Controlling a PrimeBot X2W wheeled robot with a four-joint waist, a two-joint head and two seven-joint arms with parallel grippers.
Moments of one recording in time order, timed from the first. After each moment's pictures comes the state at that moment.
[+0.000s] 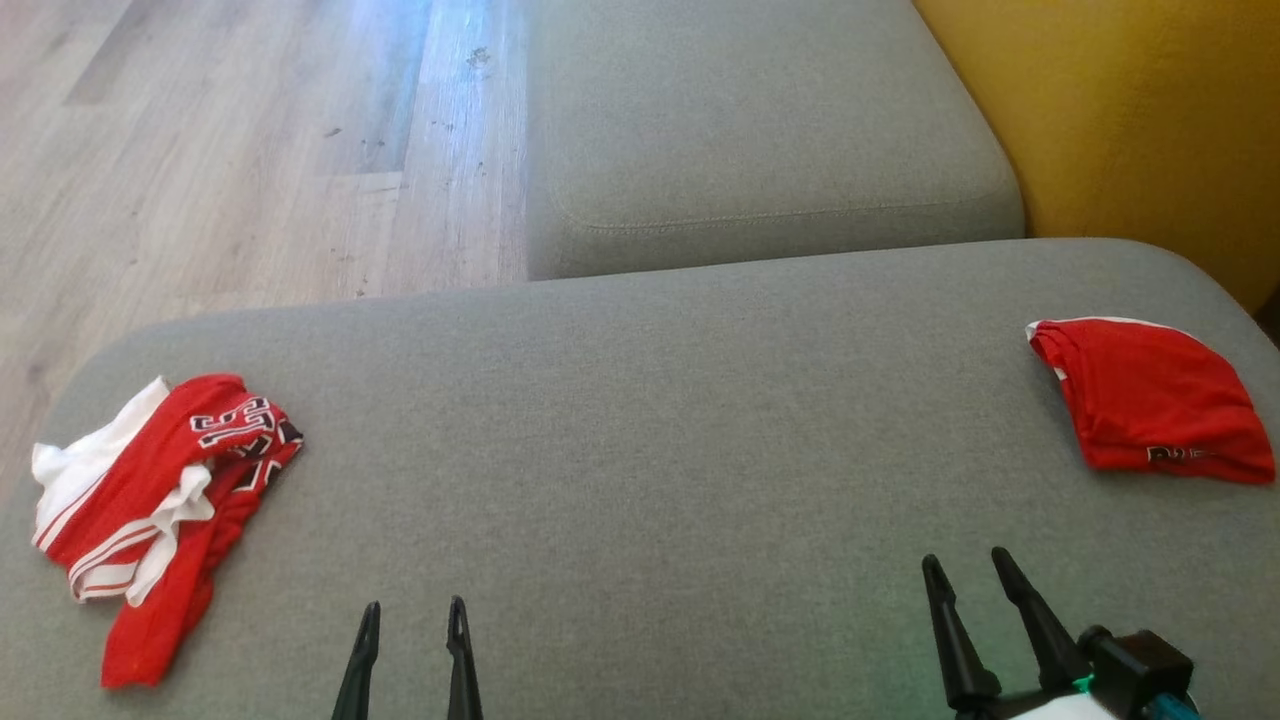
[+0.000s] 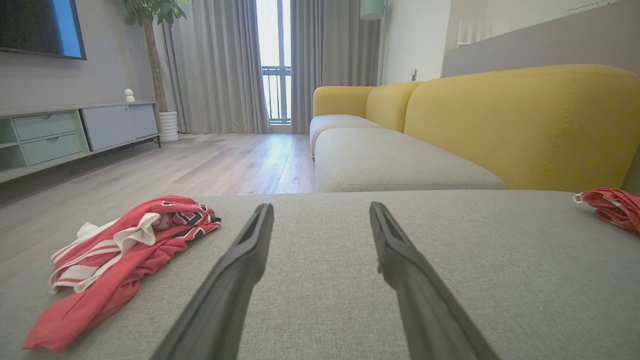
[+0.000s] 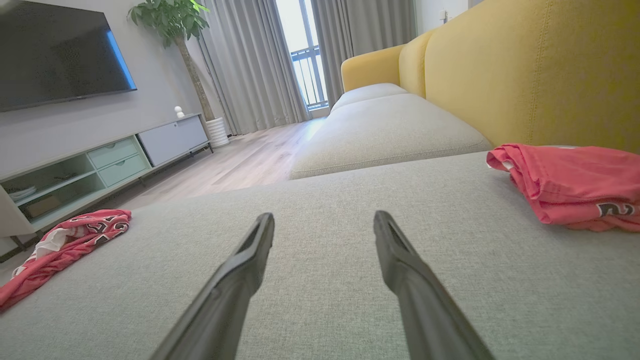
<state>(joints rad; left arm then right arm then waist) 0.27 0.06 -0.29 0.06 -0.14 0.22 -0.26 0.18 -0.13 0.19 0.23 0.31 0.13 -0.25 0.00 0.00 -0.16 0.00</state>
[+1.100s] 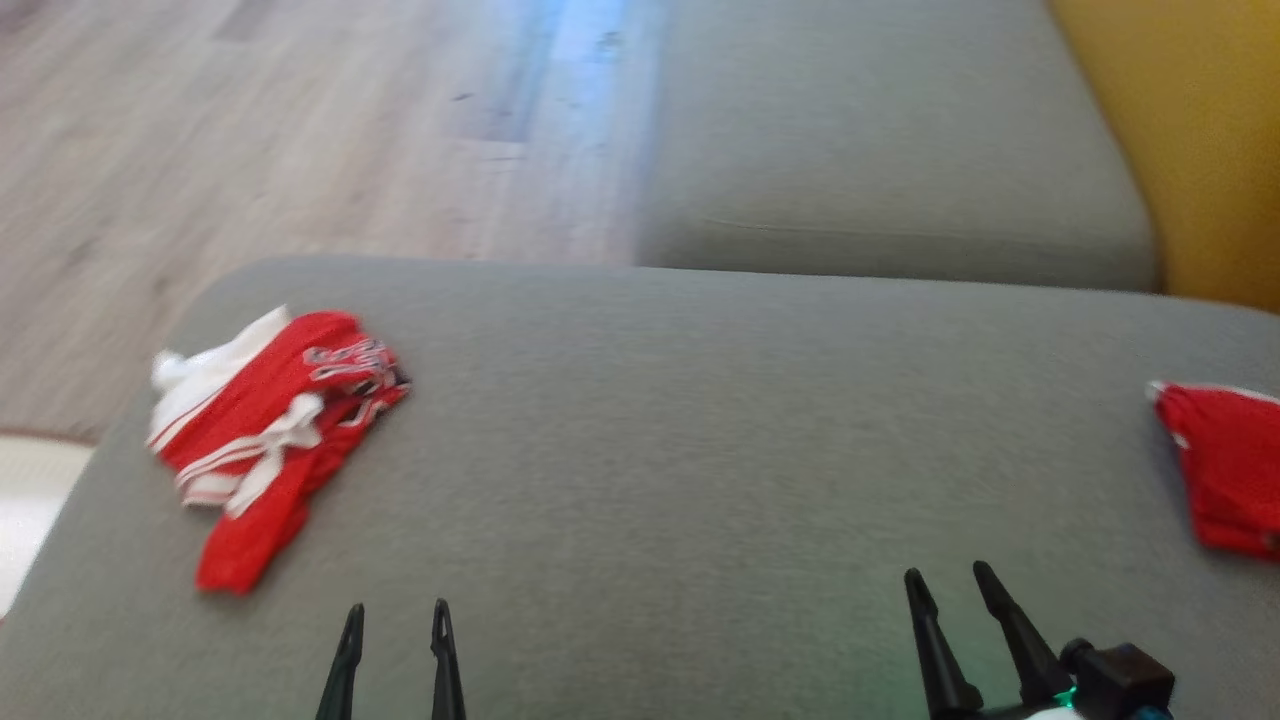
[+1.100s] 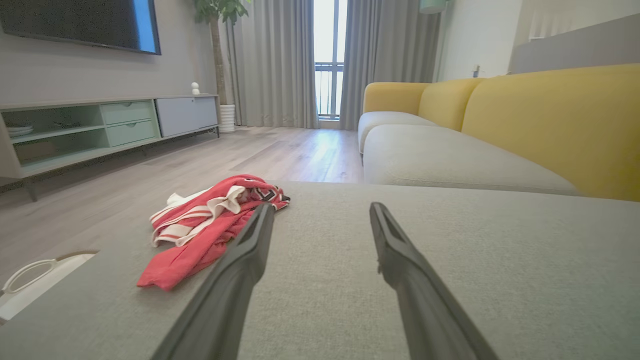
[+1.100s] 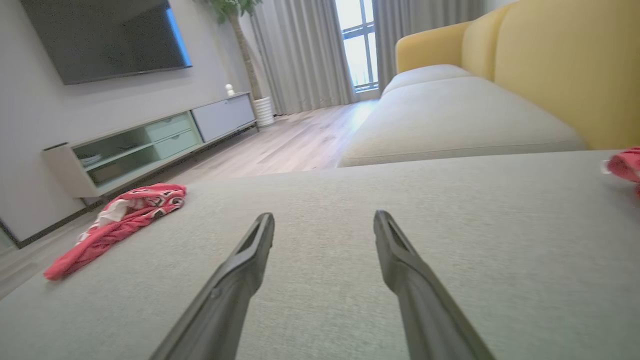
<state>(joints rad) 0.27 0.06 -0.25 0.09 -0.11 0.20 -0.26 0.20 -0.10 0.21 0.23 0.31 0.13 -0.25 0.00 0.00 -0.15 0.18</state>
